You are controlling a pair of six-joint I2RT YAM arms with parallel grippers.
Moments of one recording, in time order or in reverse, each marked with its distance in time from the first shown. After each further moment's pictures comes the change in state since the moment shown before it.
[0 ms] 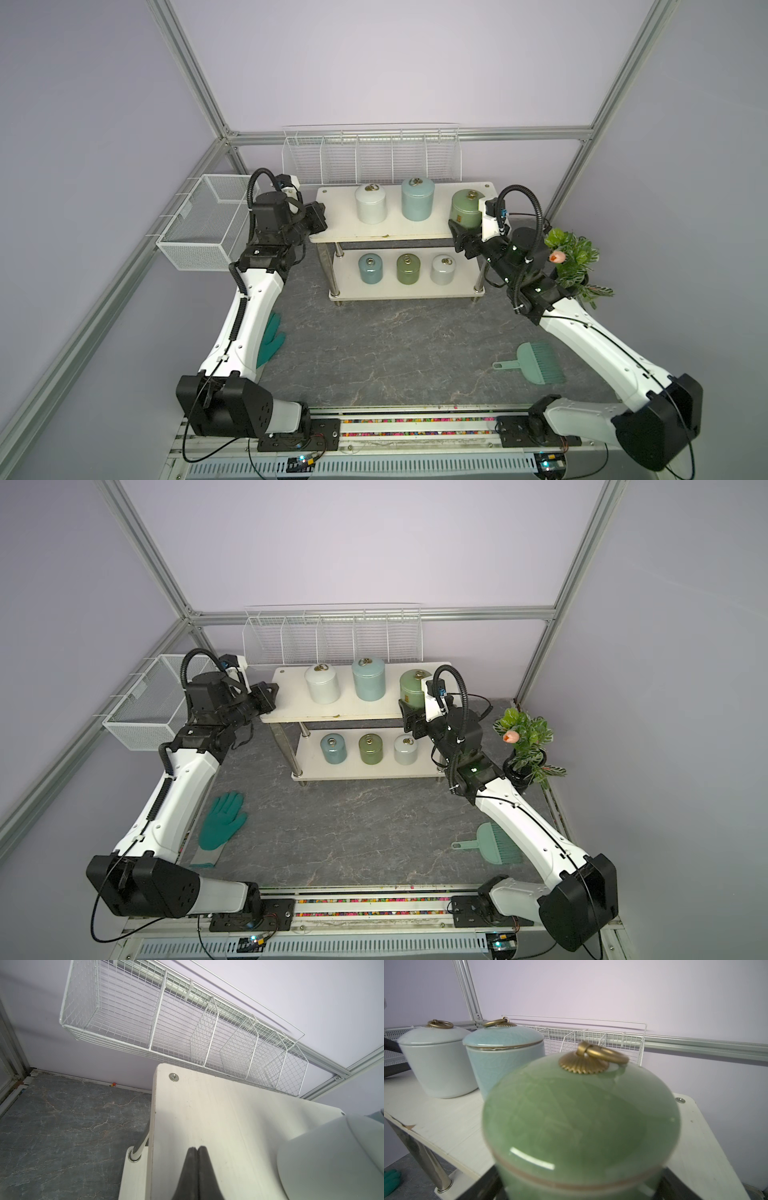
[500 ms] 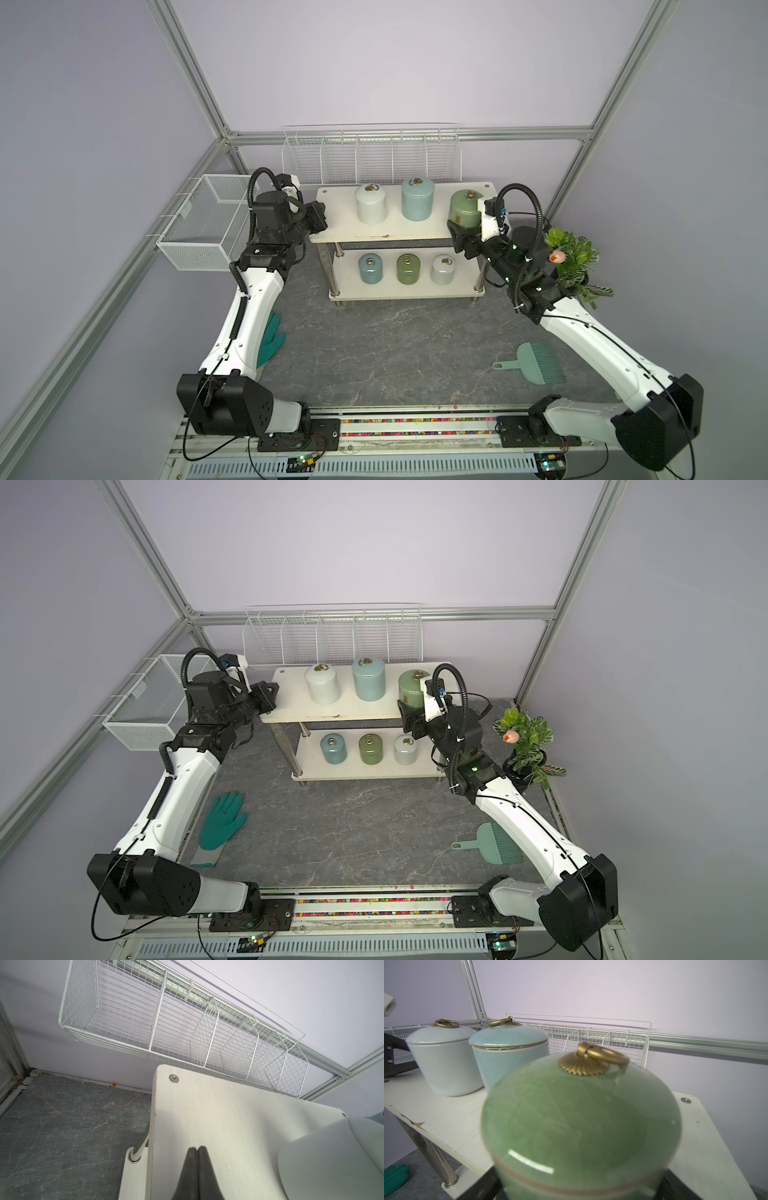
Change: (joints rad) left arm 0.000 0.008 0.007 0.000 0.000 0.000; right arm 0.000 0.002 0.016 -0.024 -0.021 0.002
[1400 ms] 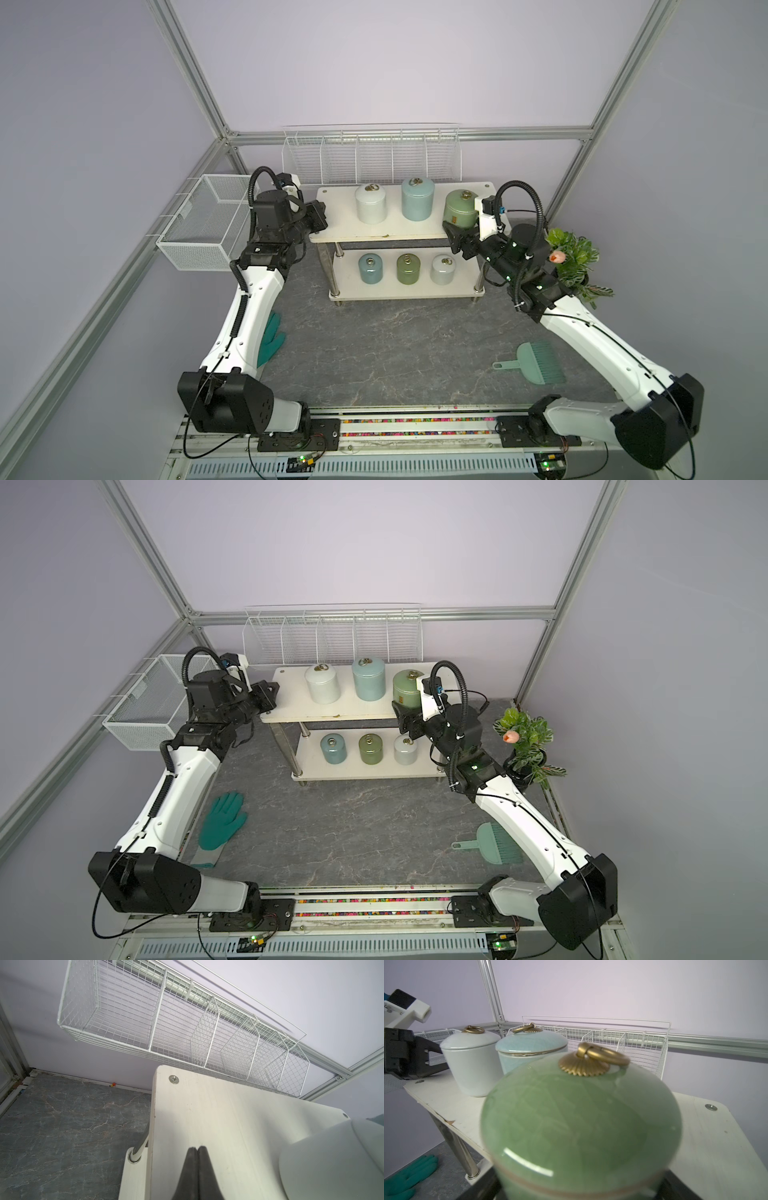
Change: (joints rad) left arm -0.001 0.011 0.013 -0.006 0.000 0.002; right arm 0.010 0.001 0.027 -0.024 -0.079 0.028
